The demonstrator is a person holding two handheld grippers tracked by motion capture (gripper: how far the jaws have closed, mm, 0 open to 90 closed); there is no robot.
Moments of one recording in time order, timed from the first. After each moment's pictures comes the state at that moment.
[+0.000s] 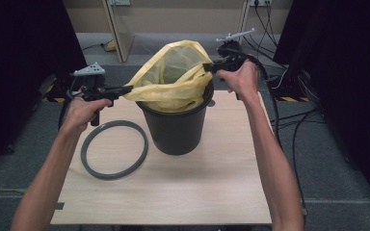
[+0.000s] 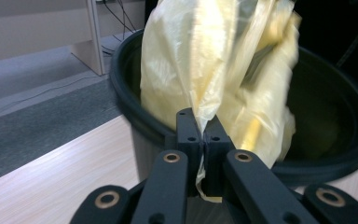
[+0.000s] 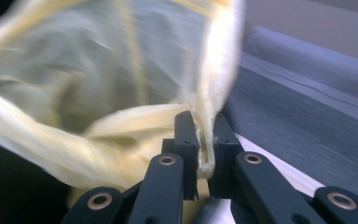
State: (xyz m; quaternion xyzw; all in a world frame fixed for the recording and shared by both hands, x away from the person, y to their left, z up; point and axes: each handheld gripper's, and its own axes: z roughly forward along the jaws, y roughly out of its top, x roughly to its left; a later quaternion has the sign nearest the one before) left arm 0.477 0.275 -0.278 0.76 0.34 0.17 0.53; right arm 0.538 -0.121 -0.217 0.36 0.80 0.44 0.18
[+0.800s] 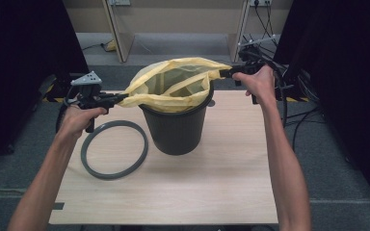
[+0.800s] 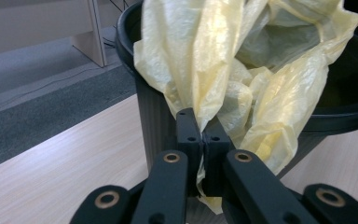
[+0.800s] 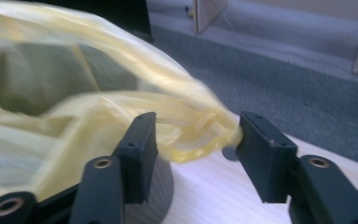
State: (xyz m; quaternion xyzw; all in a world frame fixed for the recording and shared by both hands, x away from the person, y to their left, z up) left arm 0.469 0.283 -0.298 0.77 0.34 0.17 0.52; right arm 0.547 -0.172 -0.235 0.45 0.77 0.41 0.17
